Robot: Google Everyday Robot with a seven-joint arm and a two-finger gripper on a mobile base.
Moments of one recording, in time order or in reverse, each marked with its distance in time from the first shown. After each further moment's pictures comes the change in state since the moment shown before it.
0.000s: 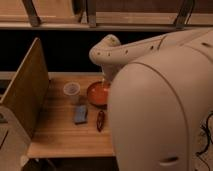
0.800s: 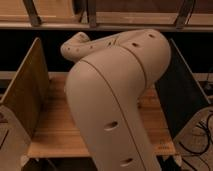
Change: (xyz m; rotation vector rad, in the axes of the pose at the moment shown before) arm 0.014 0.136 -0.020 -0.070 0.065 -0.305
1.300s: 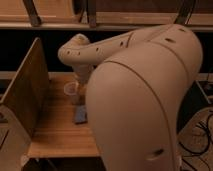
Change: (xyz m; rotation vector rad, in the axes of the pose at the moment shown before) arm 0.047 -0.010 -0.027 -0.044 -0.037 -0.024
